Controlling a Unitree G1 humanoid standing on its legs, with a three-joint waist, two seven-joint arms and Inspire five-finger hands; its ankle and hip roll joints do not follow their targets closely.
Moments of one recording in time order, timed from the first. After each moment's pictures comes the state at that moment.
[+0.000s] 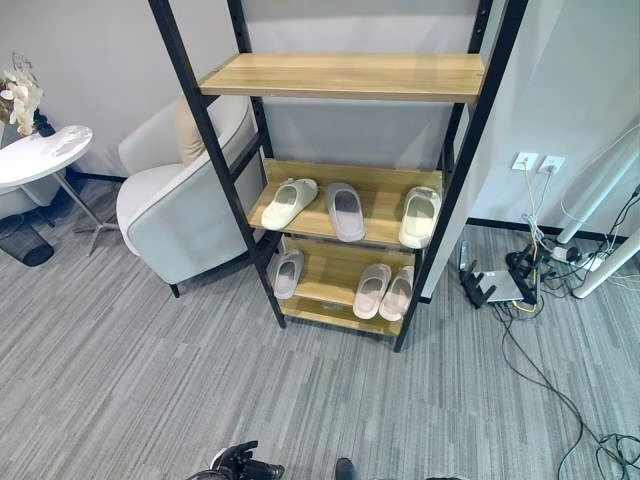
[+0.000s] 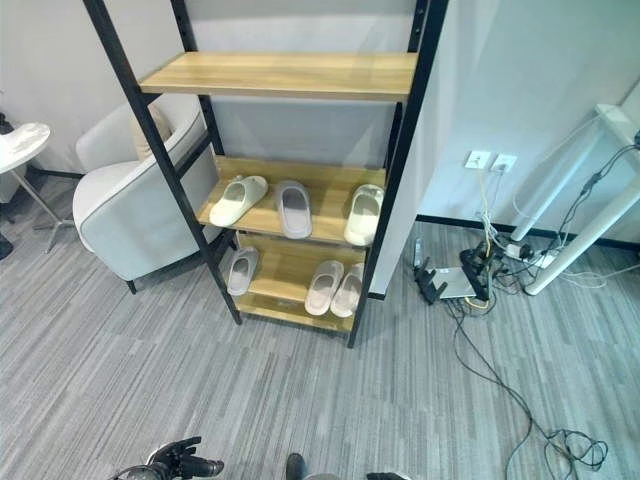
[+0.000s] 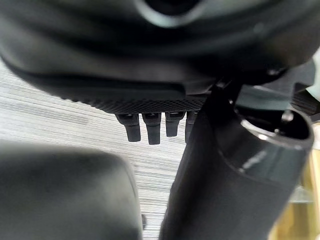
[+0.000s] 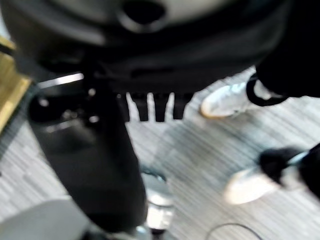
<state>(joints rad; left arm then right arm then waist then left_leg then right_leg) -0.11 0.17 -0.17 1.36 -0.24 -0.10 -0.03 0.01 -0.30 0.33 1.29 0.06 -0.04 0.10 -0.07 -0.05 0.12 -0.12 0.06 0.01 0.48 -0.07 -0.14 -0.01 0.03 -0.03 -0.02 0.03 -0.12</state>
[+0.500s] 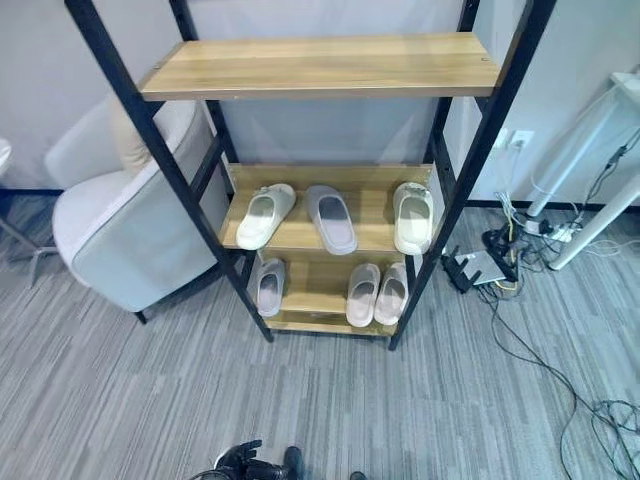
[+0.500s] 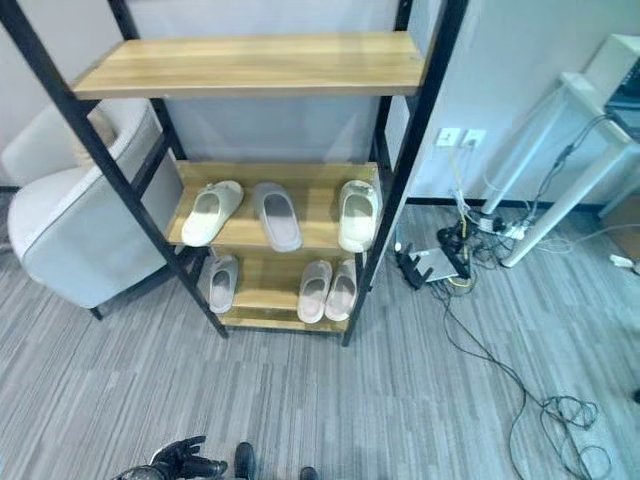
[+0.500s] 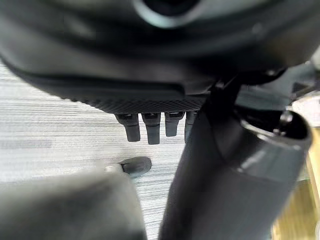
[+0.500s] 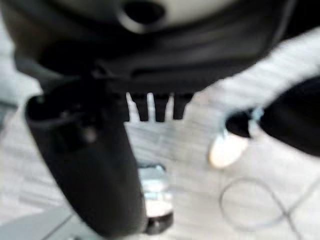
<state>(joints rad) -0.09 0.19 -0.23 1.34 -0.20 -0.11 -0.03 0.06 -0.28 0.20 1.34 0.15 -0.04 0.10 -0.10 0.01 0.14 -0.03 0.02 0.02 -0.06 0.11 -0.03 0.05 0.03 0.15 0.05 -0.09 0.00</state>
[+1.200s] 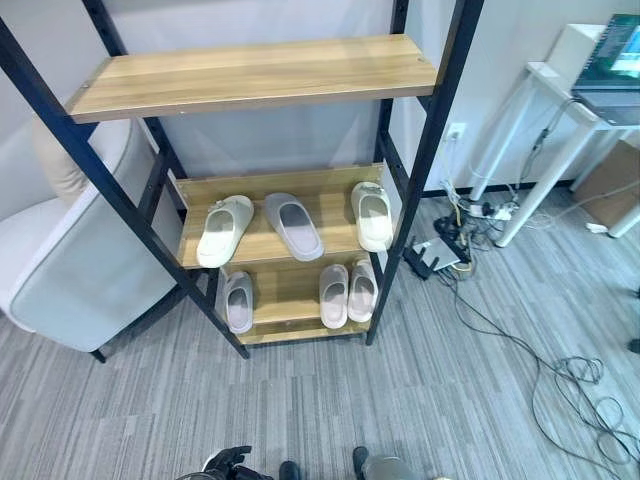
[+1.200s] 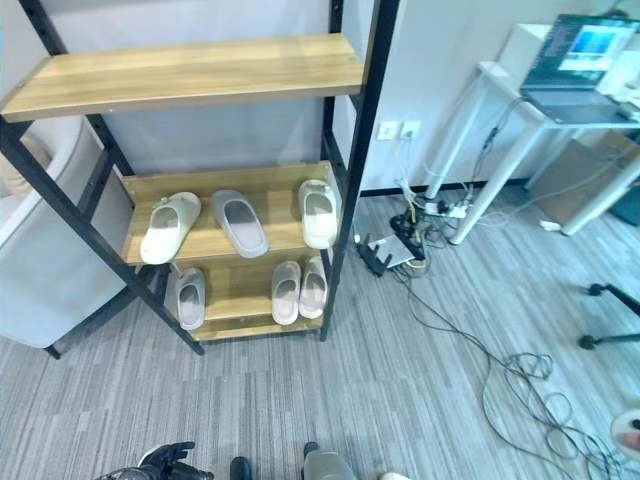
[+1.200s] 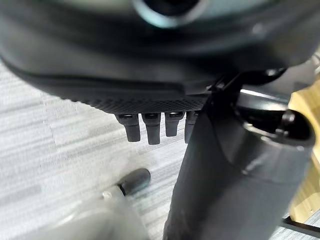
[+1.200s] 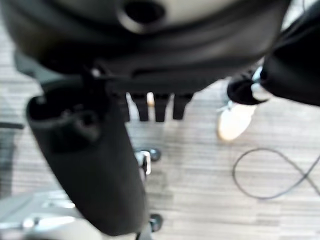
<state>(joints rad) -0.07 0.20 -0.25 1.35 -0.14 -0.11 -0.03 0.05 -0.29 0.21 1.32 0.17 -0.04 0.10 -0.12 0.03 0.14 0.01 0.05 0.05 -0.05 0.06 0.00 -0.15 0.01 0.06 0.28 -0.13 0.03</state>
